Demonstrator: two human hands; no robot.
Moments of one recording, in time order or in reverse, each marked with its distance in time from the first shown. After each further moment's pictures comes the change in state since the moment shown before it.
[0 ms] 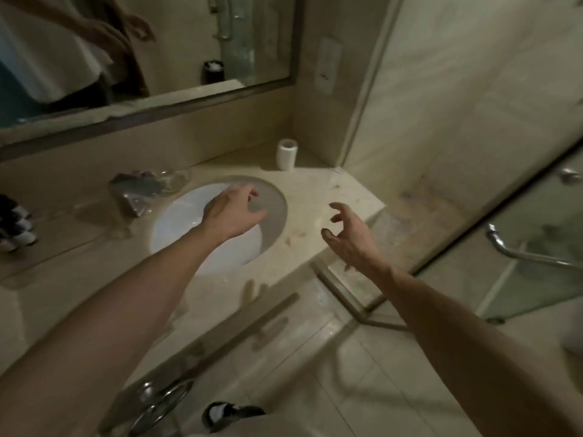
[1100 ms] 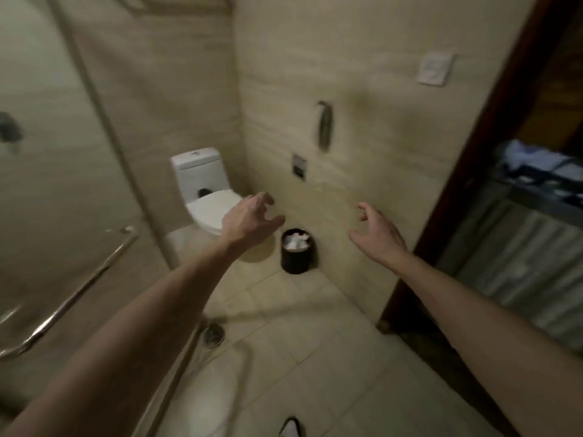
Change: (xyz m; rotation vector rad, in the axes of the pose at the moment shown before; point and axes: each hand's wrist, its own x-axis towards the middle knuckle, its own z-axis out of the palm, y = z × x) left_hand -0.369 0.774 0.303 -0.088 -0.509 1.440; right_hand -0.682 0.319 -0.434 -0.177 1.037 1.220
